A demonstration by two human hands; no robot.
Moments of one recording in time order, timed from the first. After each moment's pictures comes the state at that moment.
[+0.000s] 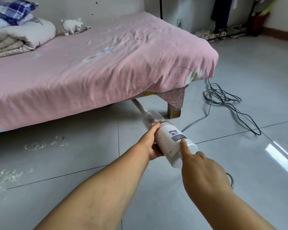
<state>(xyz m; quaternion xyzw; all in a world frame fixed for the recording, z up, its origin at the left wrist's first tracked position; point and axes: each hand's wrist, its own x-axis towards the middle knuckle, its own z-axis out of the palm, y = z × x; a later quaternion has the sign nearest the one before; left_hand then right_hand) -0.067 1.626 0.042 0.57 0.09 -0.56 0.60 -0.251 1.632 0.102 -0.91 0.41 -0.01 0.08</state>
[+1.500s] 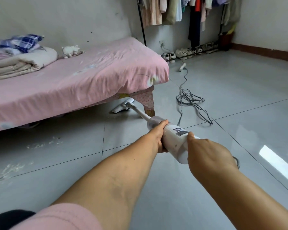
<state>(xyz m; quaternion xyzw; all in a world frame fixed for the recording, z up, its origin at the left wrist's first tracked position) -0.319 1.601 0.097 0.67 0.04 -0.53 0.52 -0.494 1.622 0.153 -0.90 0.43 -0.01 0.06</state>
